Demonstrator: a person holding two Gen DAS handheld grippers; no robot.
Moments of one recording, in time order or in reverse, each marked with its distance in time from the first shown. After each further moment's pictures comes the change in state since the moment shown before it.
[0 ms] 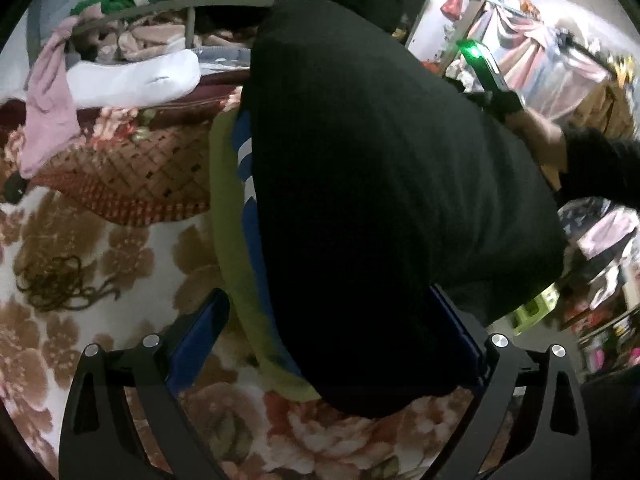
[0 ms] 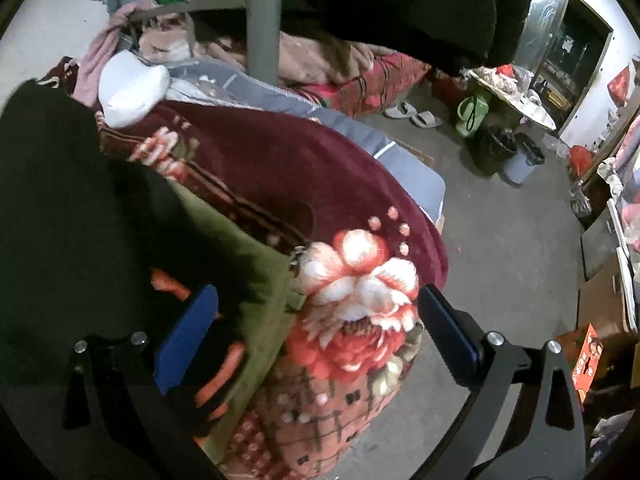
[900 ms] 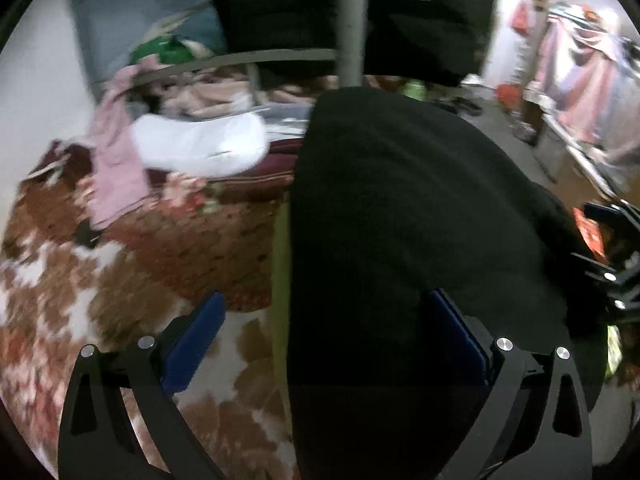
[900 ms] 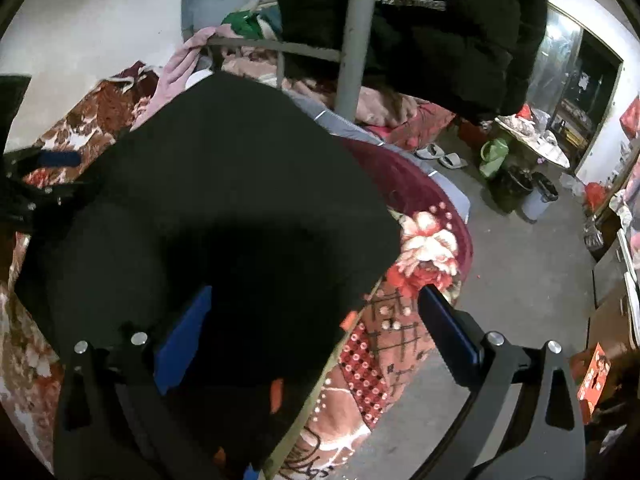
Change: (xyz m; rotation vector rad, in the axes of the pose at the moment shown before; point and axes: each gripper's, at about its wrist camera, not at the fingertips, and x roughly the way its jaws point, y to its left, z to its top) left arm -0.010 -0.034 0.107 -0.104 -0.082 0.376; right arm -0.131 0.078 -0.083 -0.071 -0.151 0.096
